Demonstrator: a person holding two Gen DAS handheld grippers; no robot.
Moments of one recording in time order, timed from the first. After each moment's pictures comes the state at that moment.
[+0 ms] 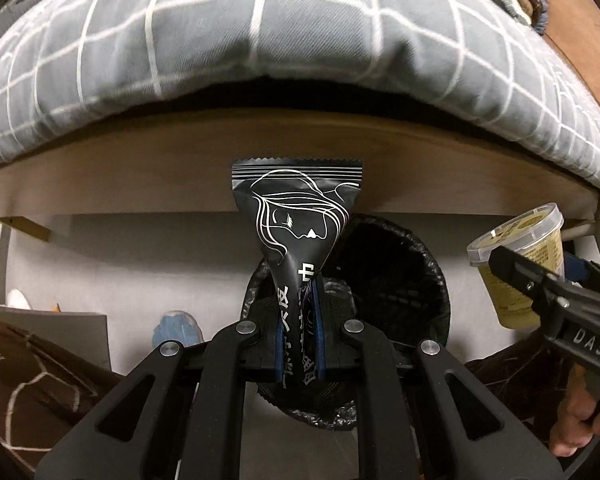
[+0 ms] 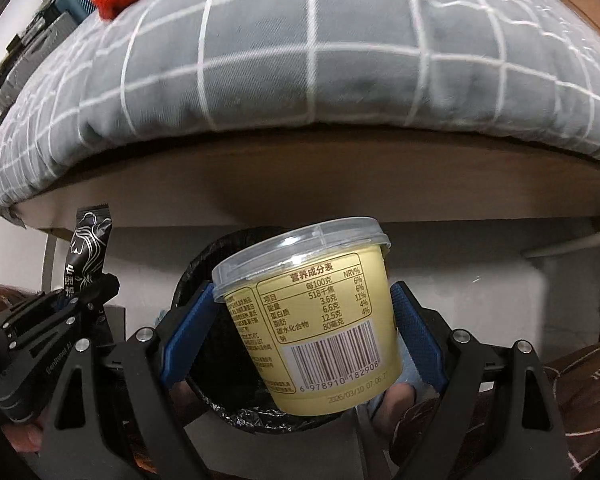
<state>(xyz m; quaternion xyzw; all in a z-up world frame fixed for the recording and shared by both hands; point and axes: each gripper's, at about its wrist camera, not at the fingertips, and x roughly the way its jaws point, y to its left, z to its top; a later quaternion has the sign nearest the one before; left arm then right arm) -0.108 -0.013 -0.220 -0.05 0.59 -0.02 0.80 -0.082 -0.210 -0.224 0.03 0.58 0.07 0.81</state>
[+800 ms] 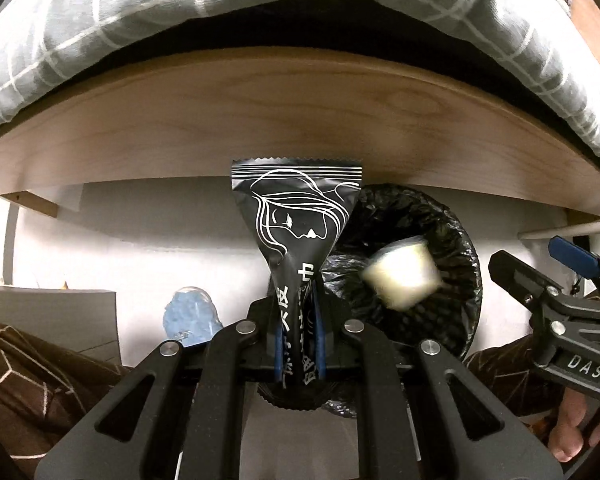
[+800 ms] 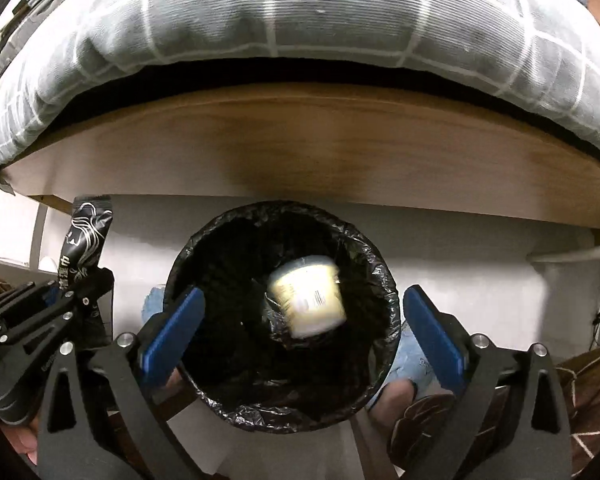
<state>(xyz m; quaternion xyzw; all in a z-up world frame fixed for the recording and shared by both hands) -0.112 0.003 -0.248 -0.04 0.63 0.00 0.78 -0.082 -0.182 -0.248 -0.01 0.60 0.08 0.80</state>
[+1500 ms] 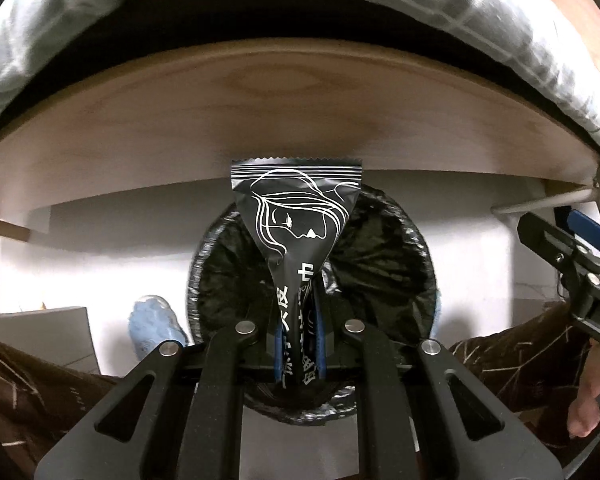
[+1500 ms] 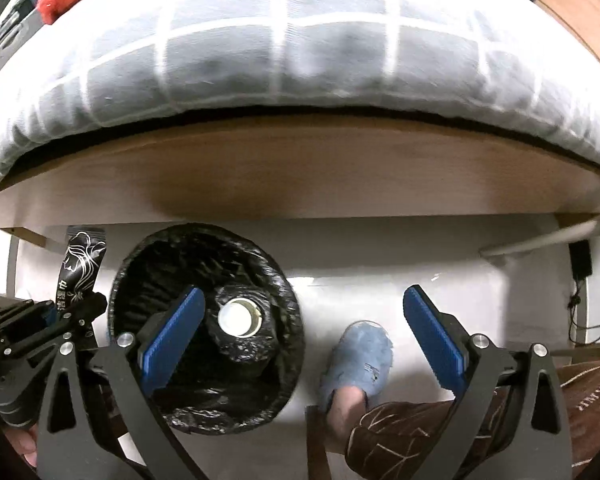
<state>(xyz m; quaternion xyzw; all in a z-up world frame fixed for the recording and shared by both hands) -0.098 -0.067 -0.261 -0.03 0.64 -0.06 0.77 -0.082 -0.268 -0.234 -0.01 0.58 0.01 0.82</state>
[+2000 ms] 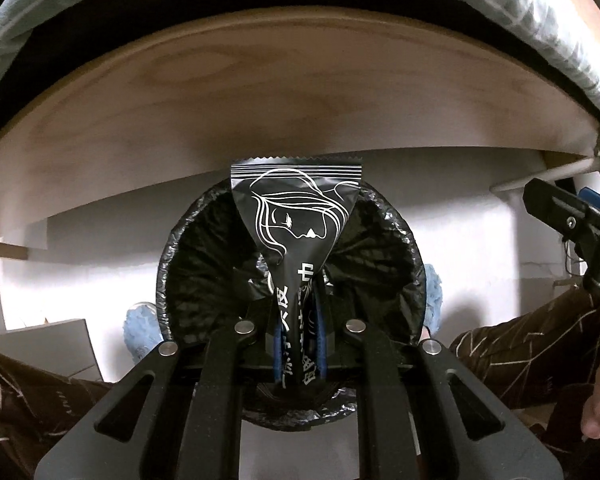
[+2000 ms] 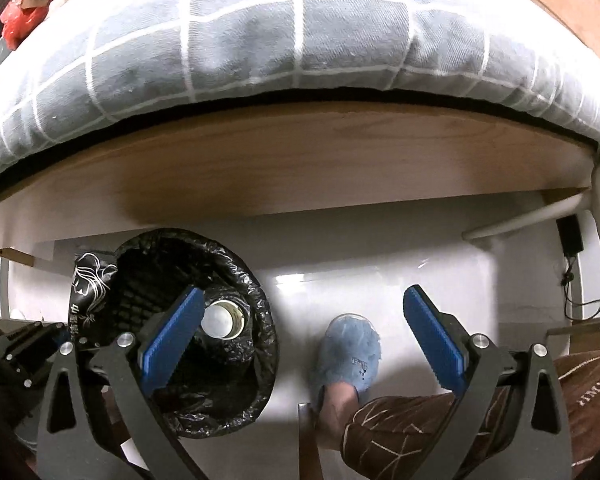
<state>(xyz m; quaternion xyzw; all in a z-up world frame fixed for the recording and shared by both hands) -0.100 -0.106 -0.277 0.01 0.64 -0.08 0.76 -0.086 -0.291 -0.241 0.01 0.58 -0.03 0.81</state>
